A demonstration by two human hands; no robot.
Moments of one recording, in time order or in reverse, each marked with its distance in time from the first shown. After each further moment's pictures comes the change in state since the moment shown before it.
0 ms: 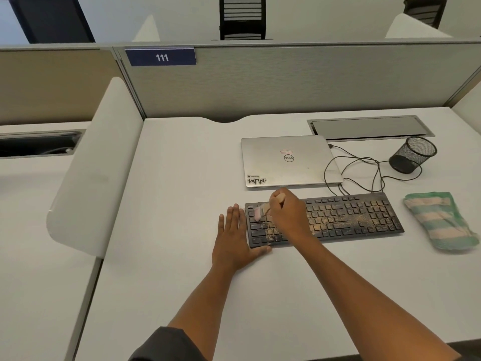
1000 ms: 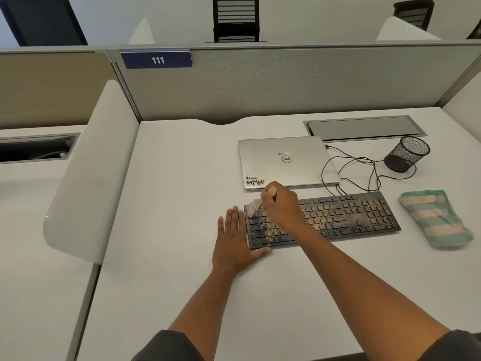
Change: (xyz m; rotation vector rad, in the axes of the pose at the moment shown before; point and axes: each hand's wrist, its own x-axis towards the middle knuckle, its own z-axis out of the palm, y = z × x) left_hand 0.000 -0.001 -0.001 -0.017 -0.001 0.007; right_hand 0.017 -0.013 0.006 -0.024 -0.118 -0.012
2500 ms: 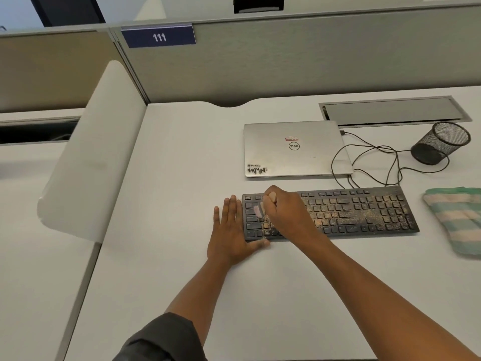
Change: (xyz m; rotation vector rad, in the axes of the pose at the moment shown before) left_hand -0.001 0.014 0.004 0.059 -0.022 -0.079; right_hand -0.009 0.038 -0.019 -0.161 -0.110 -0.295
